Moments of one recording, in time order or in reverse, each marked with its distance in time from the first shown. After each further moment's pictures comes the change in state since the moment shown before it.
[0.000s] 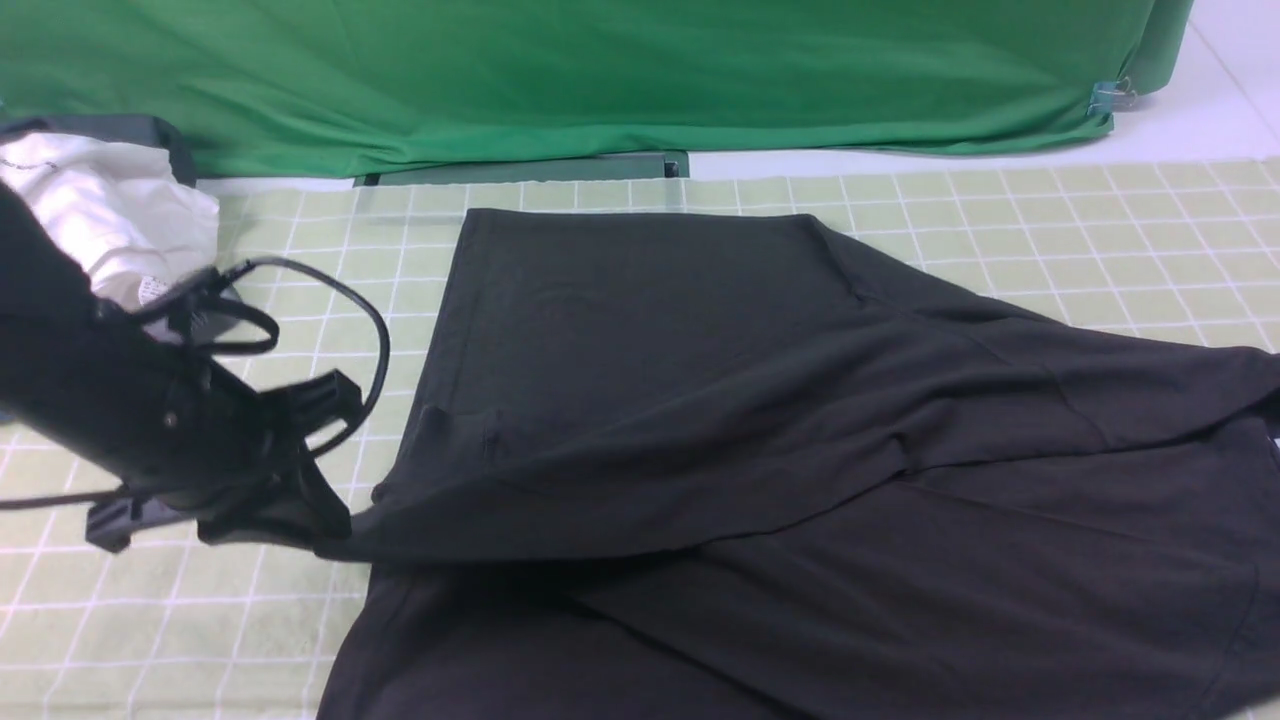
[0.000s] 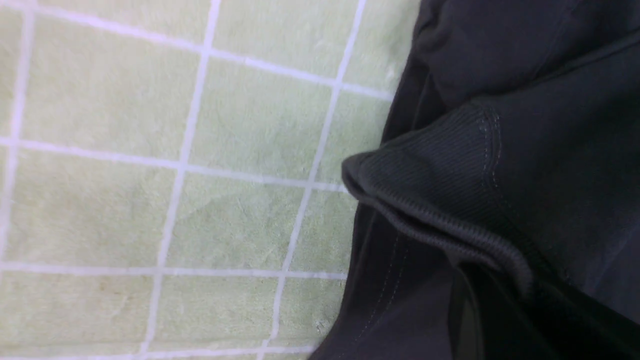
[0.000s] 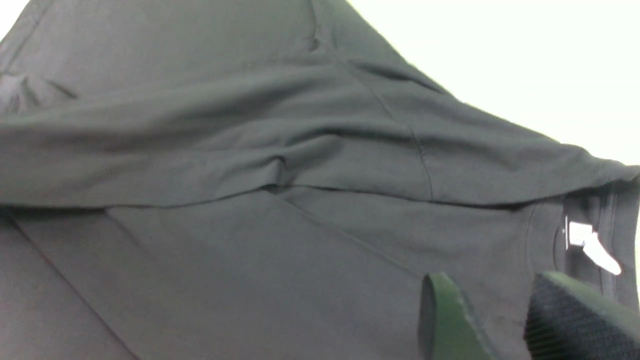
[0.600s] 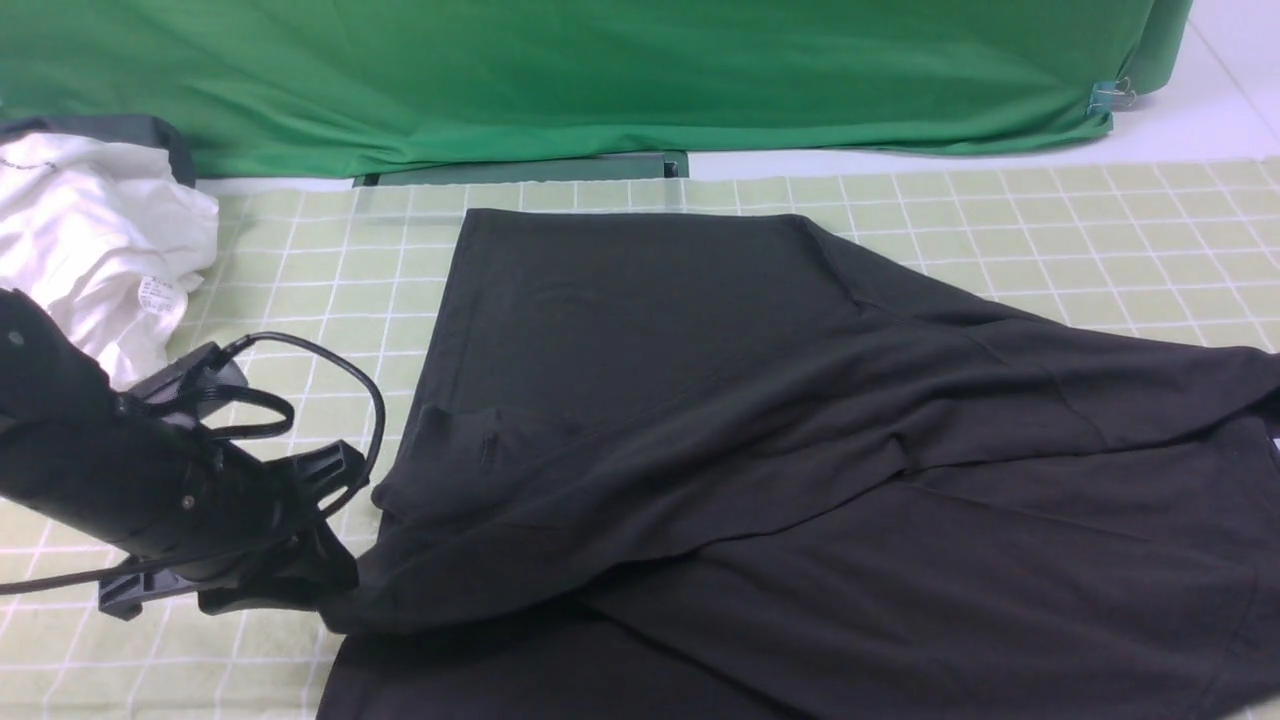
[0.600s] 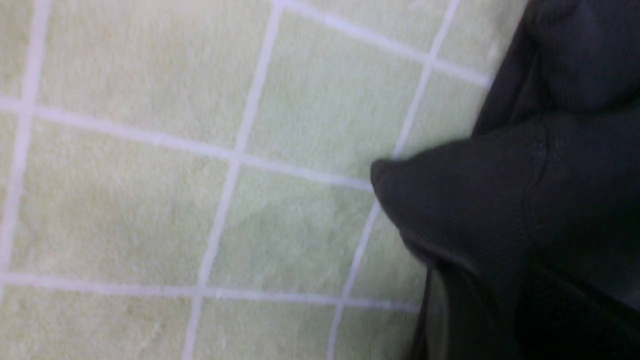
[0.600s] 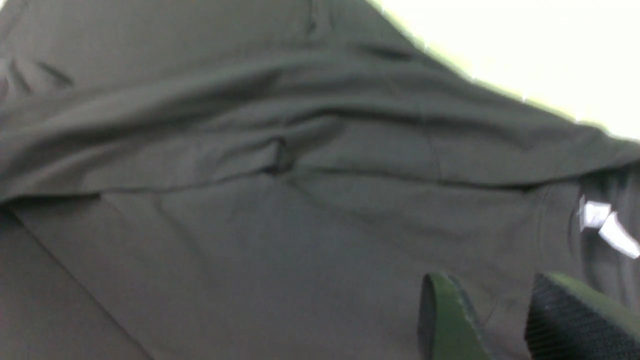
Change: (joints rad) right arm 0.000 0.093 -0.005 0.004 0.023 0.000; left arm 0.000 0.000 0.135 -0.024 -0.184 0.021
